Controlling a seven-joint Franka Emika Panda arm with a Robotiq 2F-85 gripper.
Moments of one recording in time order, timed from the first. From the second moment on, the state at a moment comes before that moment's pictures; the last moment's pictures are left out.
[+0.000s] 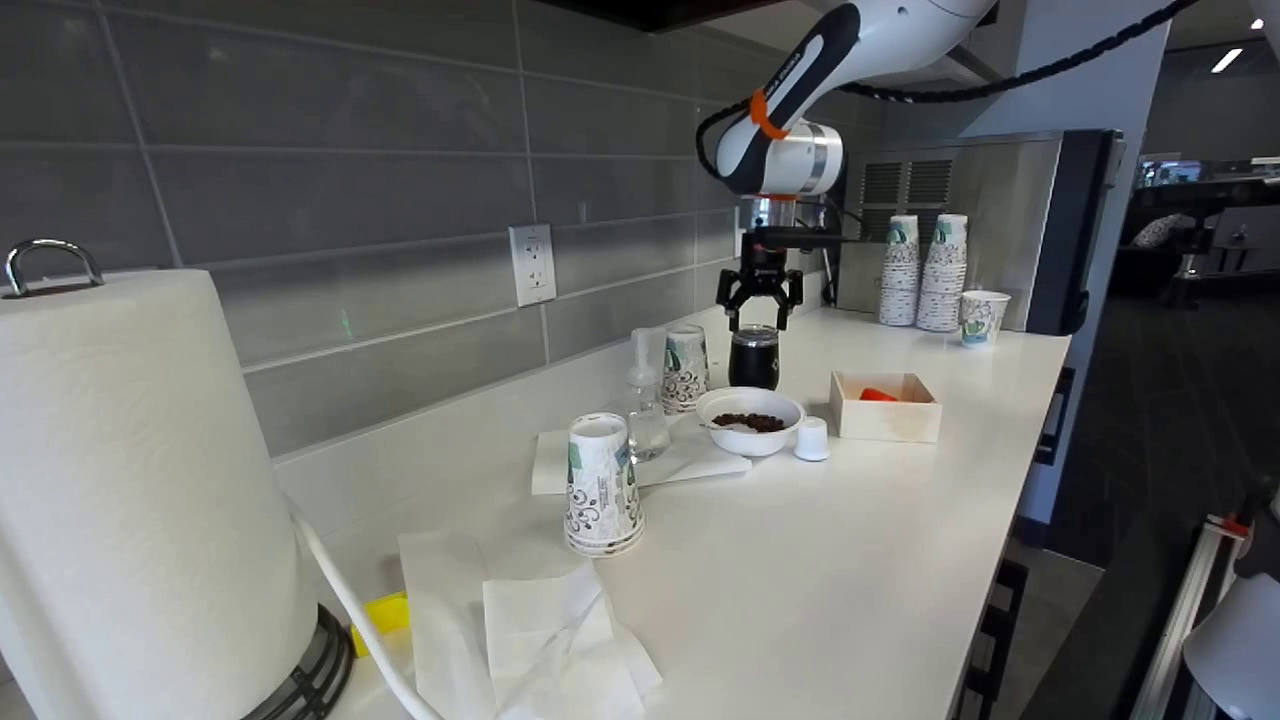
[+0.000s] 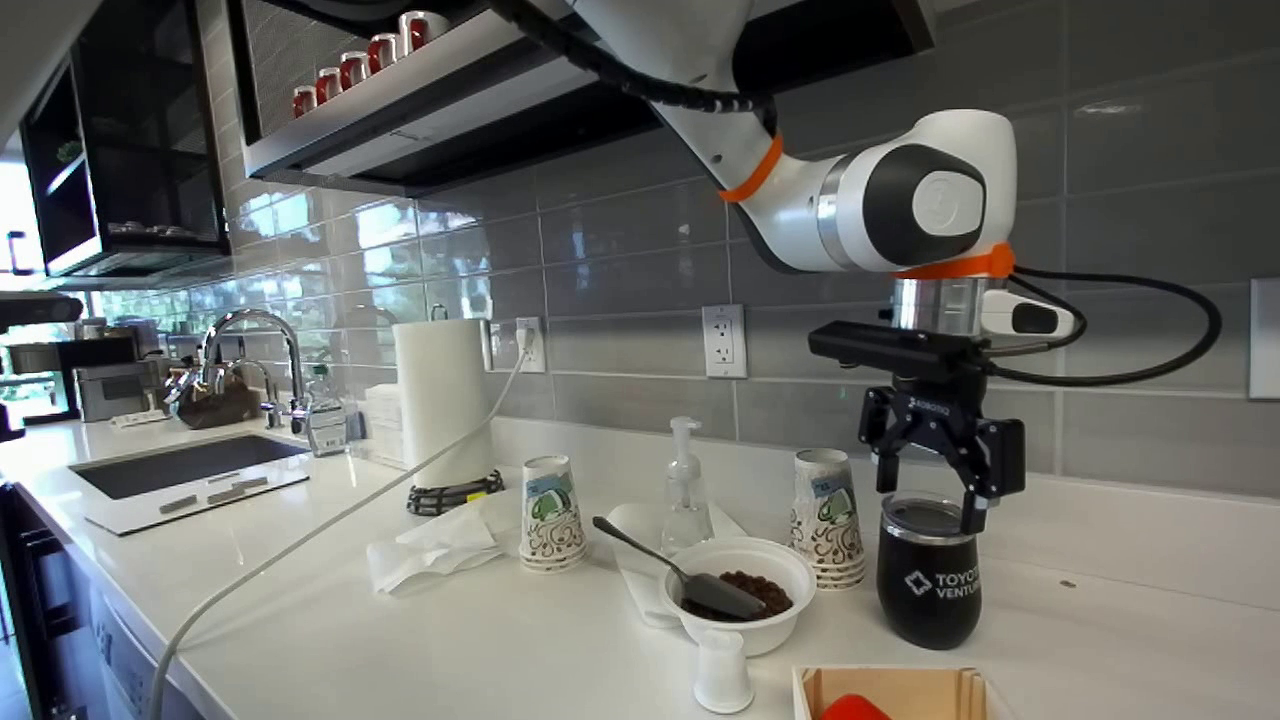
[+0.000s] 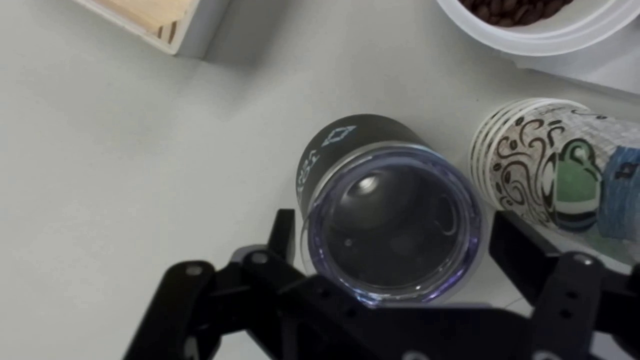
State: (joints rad) arm -0.17 0.50 -0.09 -1.72 0.14 2.19 0.01
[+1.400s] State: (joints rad) arm -0.17 0.16 -0.10 -2.10 0.14 2.19 -0.03
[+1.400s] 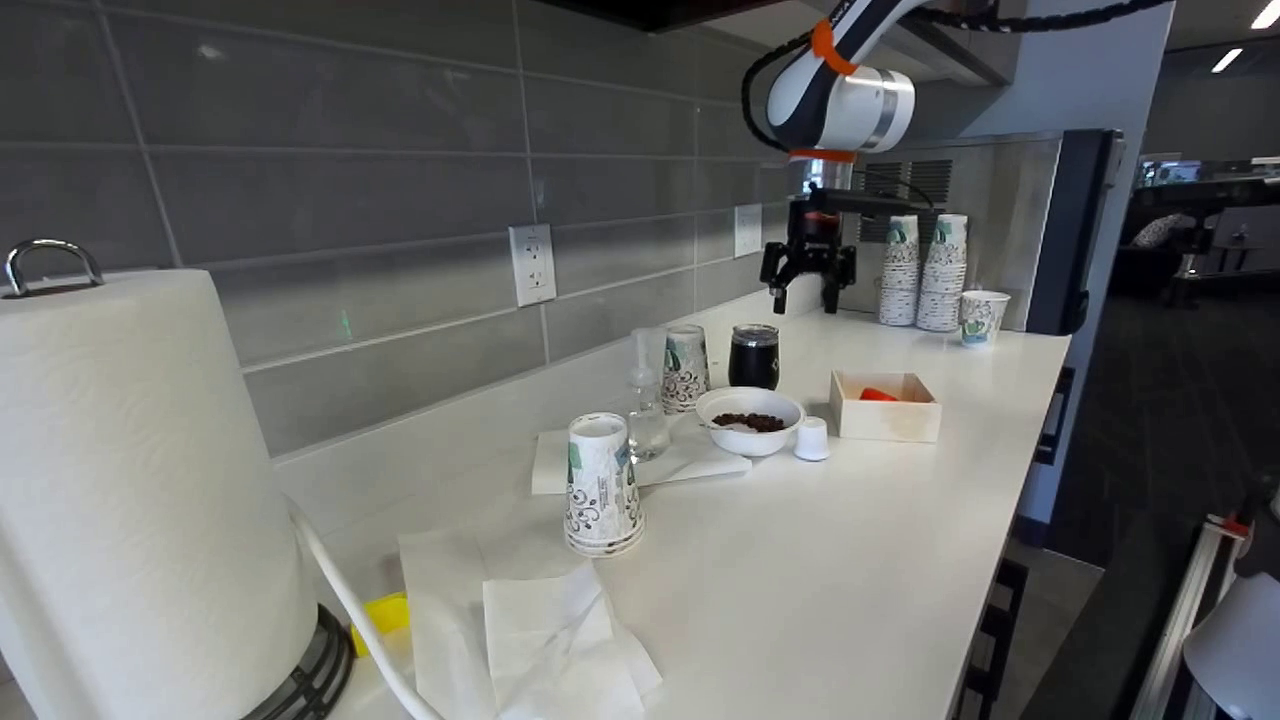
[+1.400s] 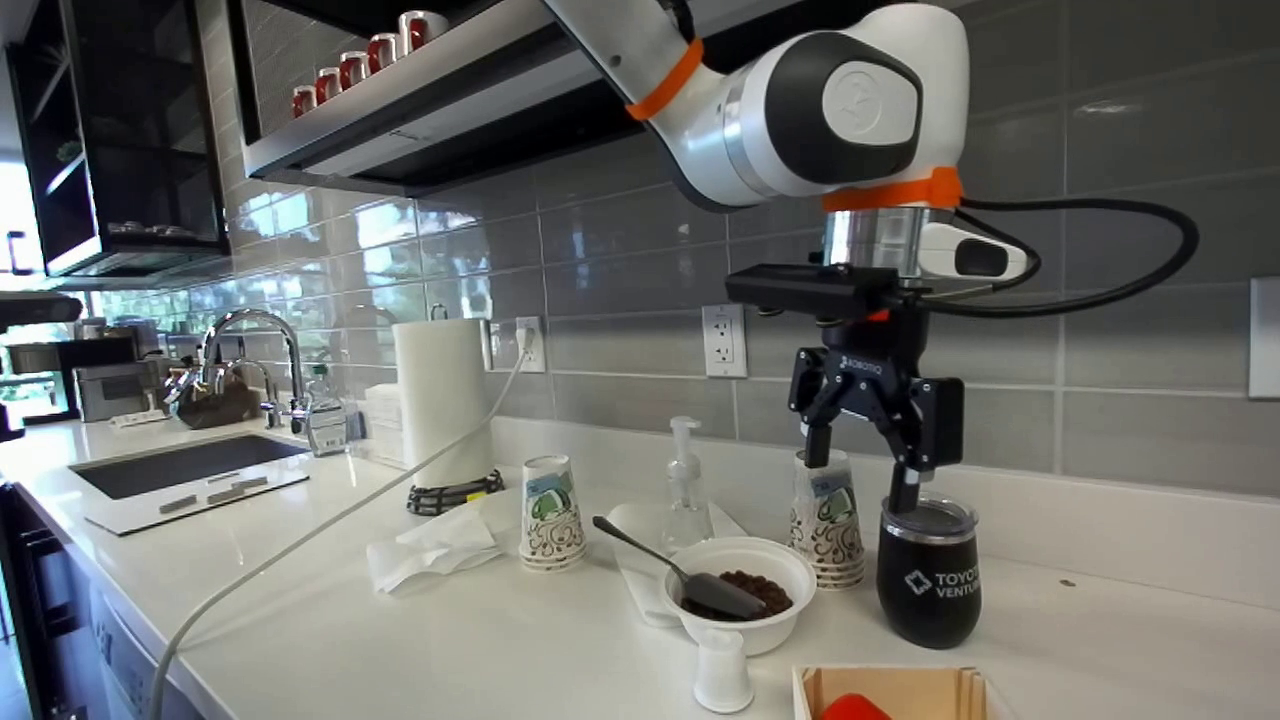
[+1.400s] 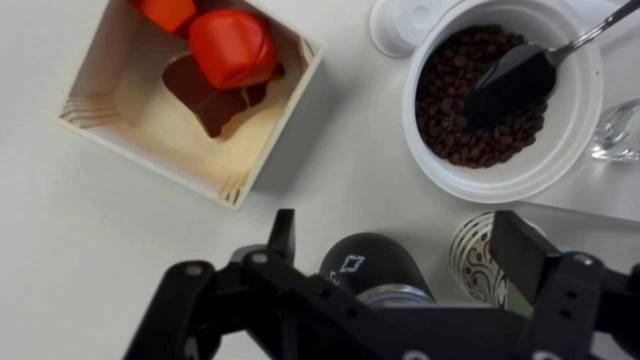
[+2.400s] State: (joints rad) arm -0.15 -0.26 -0.10 -2.54 0.05 2.21 -0.07
